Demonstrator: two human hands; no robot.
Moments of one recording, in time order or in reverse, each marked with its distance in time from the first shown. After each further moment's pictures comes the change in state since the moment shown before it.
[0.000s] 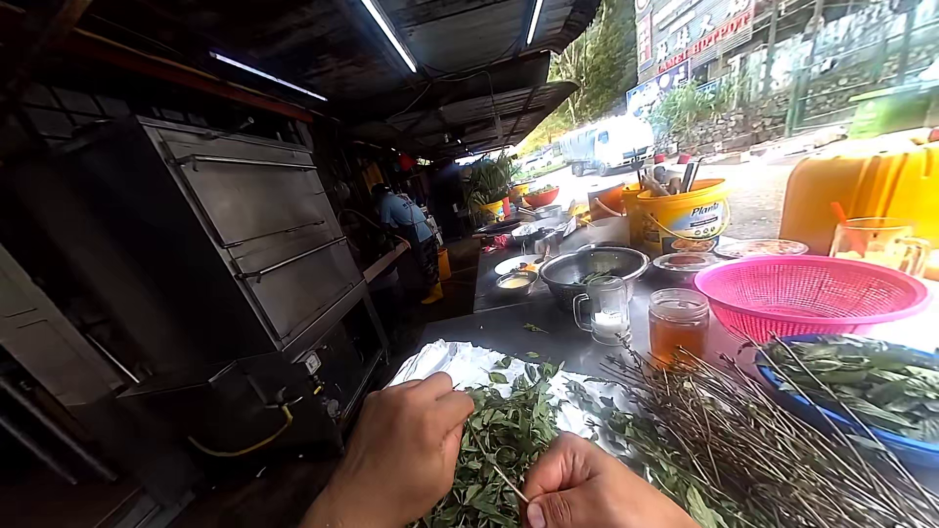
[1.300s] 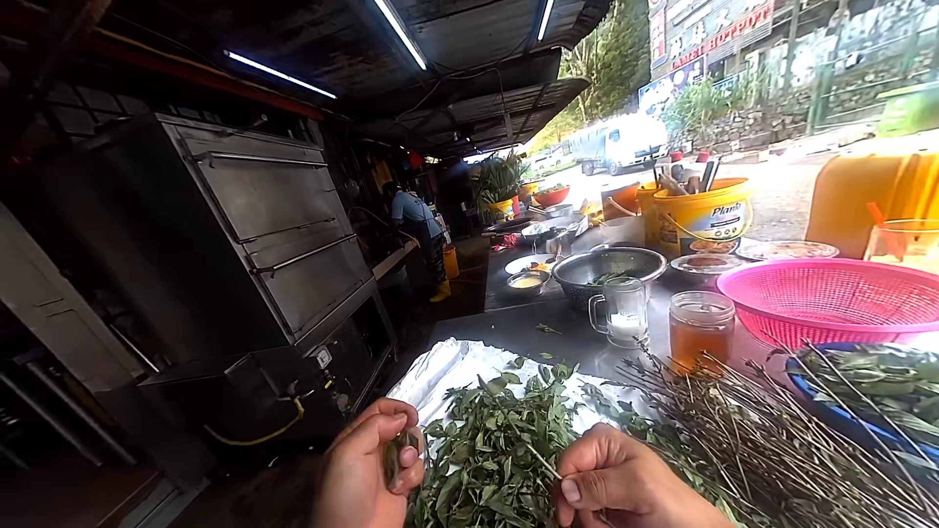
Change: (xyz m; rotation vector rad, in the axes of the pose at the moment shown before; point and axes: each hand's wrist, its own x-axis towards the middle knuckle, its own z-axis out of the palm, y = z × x) left_hand -0.040 0.006 -0.014 -1.587 0.386 -1.185; right_hand -0.005 0.002 -0.006 0.149 0.134 0.024
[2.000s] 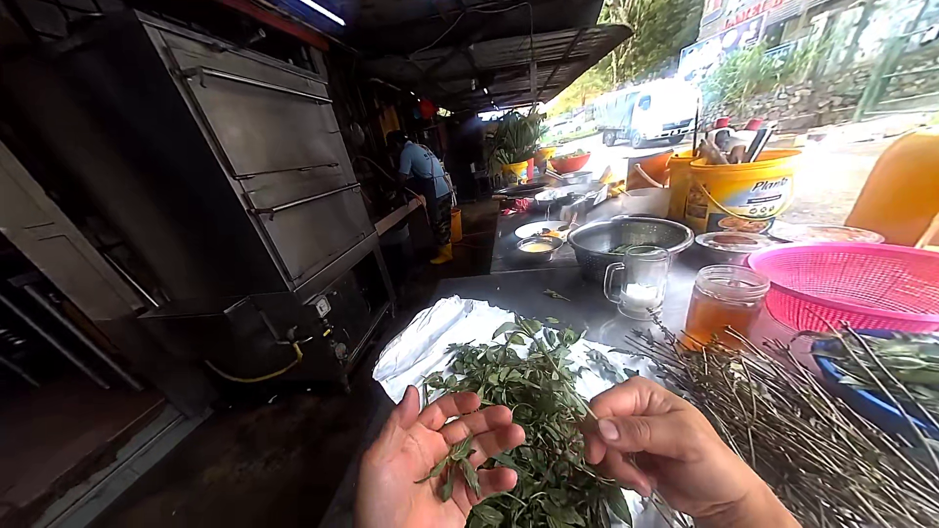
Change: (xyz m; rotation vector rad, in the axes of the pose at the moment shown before) left_hand -0.036 -0.047 -0.001 -0.470 -0.295 -0.343; right_hand -0.009 -0.004 -0.007 0.096 0.069 -0.054
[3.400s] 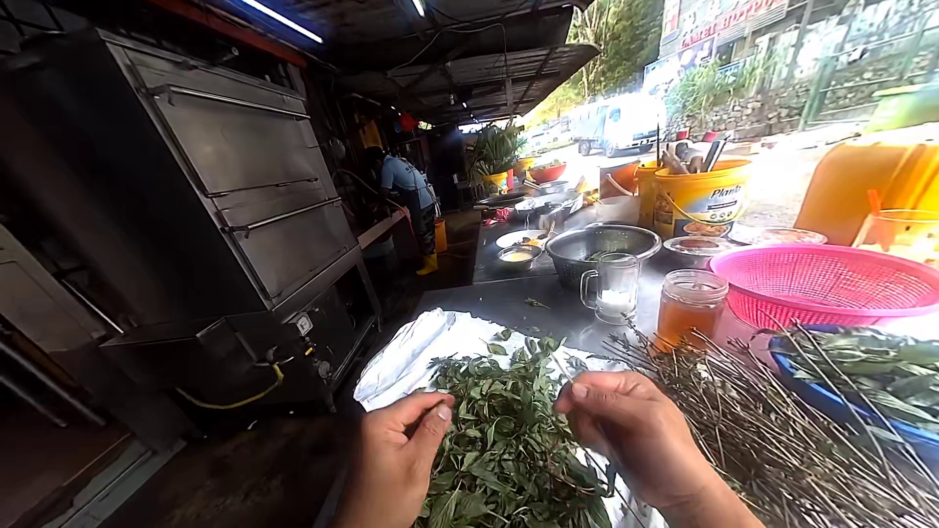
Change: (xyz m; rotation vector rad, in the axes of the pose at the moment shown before) left_hand 0.040 0.010 -0.025 1.338 0.152 0.754; right_hand 0.007 -0.001 0.010 -0.134 0.499 -0.091
